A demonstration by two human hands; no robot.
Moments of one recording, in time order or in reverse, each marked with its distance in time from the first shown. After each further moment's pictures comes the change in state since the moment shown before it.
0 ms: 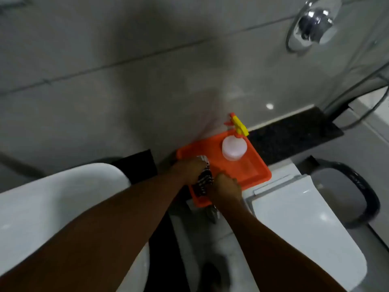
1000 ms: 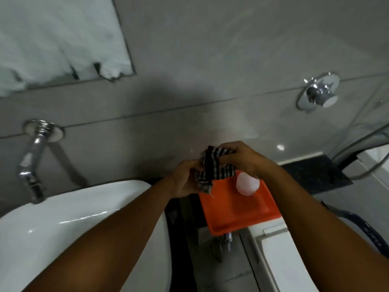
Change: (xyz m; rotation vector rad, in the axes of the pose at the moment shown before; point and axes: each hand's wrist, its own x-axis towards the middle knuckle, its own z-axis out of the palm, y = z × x) left_hand -0.106 -0.009 -0.104 -1.687 -0.010 -0.011; right_hand 0.002 -0.106 -0.160 0.485 -0.343 -0.555
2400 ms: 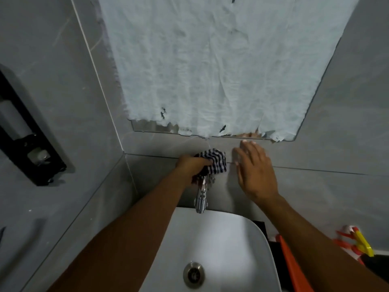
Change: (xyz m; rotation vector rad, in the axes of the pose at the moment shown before) left_hand -0.290 0.139 -0.150 0.226 0.955 0.211; right_hand 0.068 -0.171 0.251 -1.003 0.648 -0.973
